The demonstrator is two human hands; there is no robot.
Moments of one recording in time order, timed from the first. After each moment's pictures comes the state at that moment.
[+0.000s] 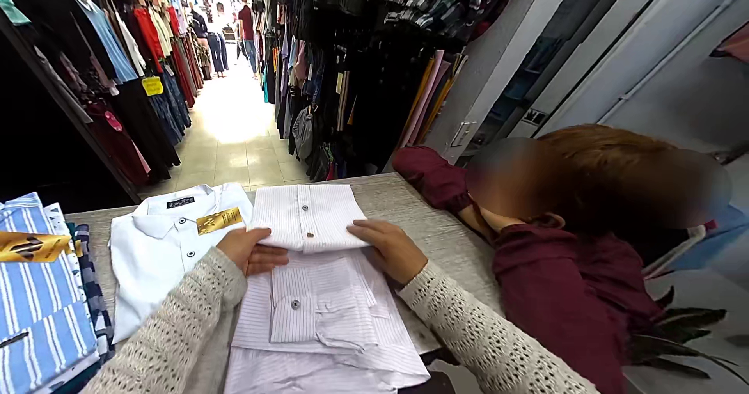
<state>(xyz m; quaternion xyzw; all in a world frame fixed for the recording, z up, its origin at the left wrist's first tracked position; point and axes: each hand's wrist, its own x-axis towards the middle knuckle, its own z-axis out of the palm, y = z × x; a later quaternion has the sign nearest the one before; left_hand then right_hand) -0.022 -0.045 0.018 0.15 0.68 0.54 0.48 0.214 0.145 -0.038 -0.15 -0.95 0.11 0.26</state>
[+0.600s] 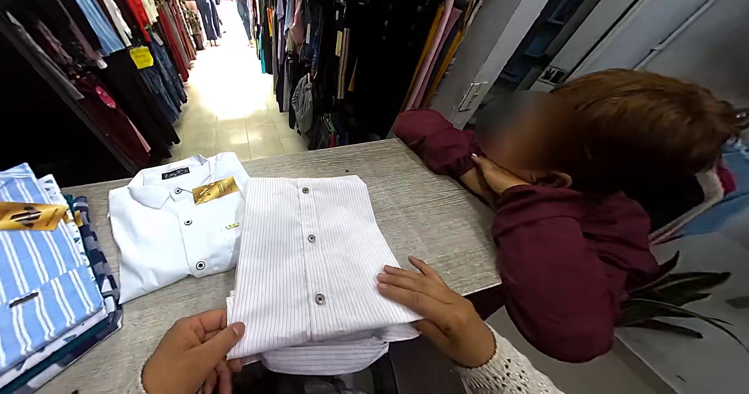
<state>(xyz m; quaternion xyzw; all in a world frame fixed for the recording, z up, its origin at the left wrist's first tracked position) 0.048 -0.207 -0.022 0.27 0.70 0.50 0.43 0.322 0.058 -0.089 -0.02 -0.93 0.17 0.34</state>
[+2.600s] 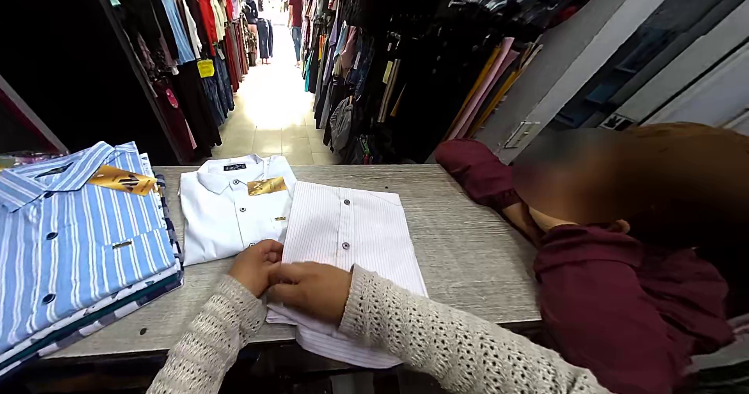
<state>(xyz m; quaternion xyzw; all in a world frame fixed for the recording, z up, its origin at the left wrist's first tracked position) 0.001 -0.146 -0.036 0.32 0.79 0.43 0.29 0.132 -0.026 -0.011 0.20 -0.95 0.23 -0.01</state>
